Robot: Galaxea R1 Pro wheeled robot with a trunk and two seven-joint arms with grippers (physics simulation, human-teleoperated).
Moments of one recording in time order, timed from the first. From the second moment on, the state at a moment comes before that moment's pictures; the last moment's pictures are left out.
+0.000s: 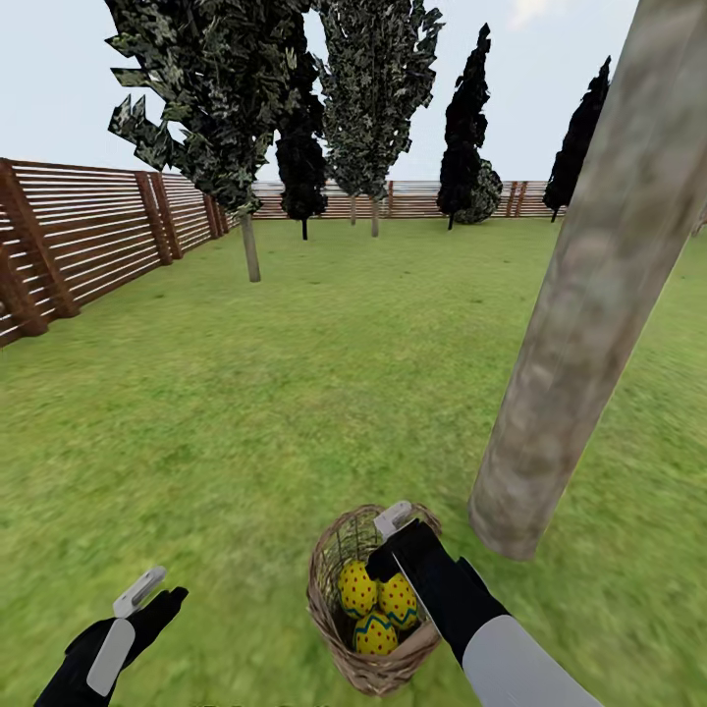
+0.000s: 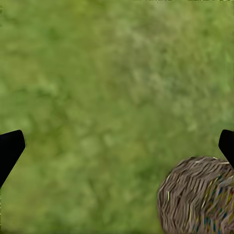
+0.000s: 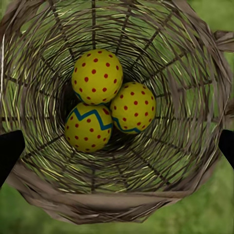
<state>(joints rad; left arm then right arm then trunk) -0.41 0.09 0.46 -0.70 0.46 0.41 0.10 -0.63 0.17 0.34 -0.78 0.30 0.79 0.18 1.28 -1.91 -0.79</state>
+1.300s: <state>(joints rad) -0.41 0.09 0.46 -0.70 0.46 0.41 0.10 -0.63 0.17 0.33 -0.78 0.30 0.79 0.18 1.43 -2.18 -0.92</state>
